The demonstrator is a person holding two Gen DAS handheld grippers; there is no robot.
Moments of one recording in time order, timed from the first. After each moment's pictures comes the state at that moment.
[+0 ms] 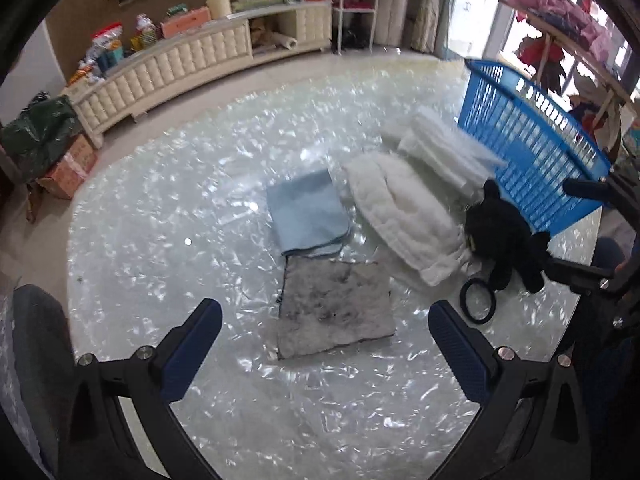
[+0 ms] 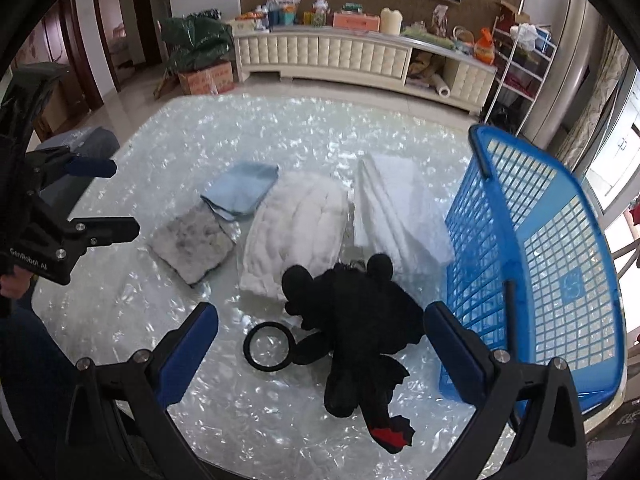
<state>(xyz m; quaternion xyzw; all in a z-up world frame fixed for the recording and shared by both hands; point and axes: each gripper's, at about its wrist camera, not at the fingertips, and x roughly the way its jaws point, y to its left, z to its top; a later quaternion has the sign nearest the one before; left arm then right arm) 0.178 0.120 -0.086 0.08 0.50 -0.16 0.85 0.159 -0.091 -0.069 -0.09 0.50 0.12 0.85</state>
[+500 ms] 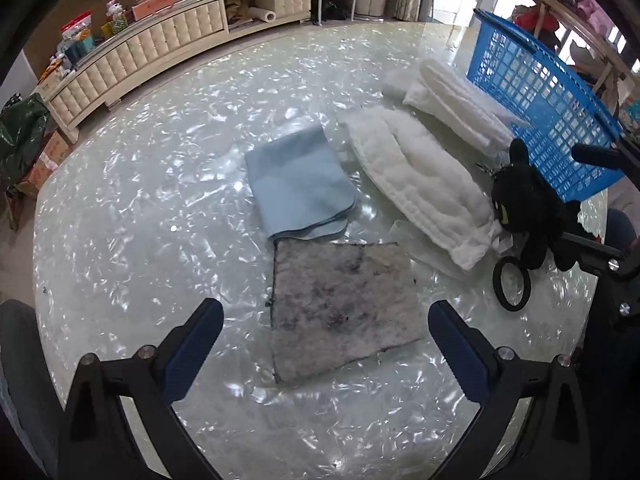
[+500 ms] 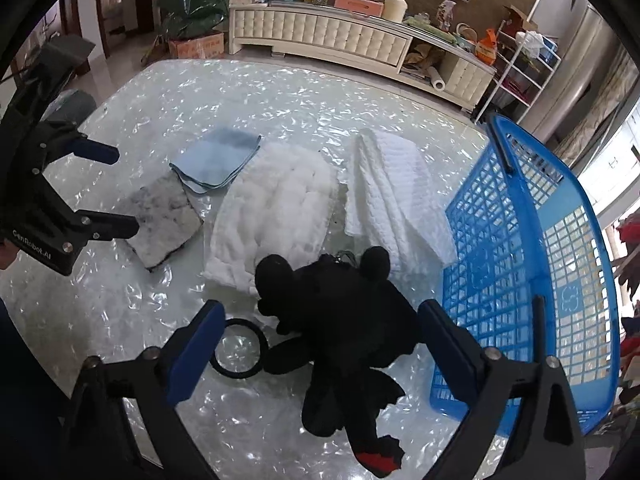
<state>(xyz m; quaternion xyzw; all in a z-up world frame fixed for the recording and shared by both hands) 0.209 0.120 -0.137 0.10 0.54 -0.19 0.81 0.178 -0.080 -0.100 -0.16 0.51 0.09 0.84</state>
